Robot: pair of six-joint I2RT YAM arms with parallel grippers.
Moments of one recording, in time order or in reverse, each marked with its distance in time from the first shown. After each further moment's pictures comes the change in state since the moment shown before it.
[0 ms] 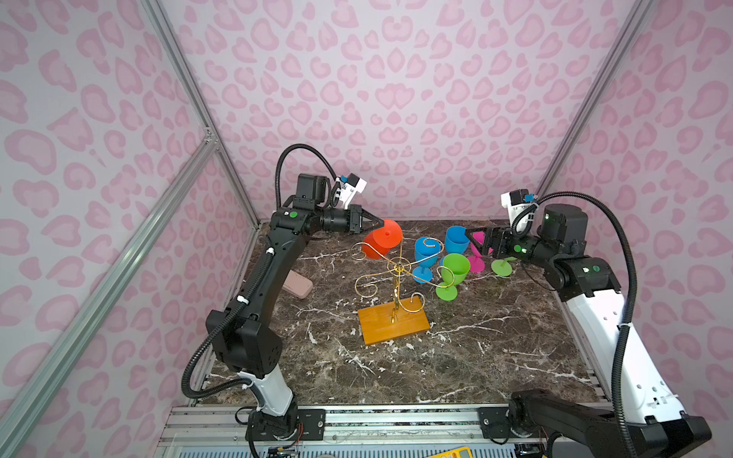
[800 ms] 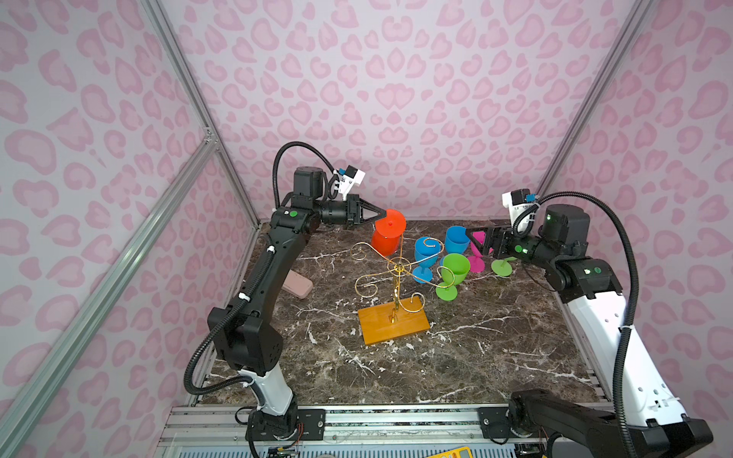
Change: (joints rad) left arm 0.007 0.017 0.001 0.216 0.111 -0.239; right arm 0.000 -0.013 -0.005 0.012 -0.003 0.001
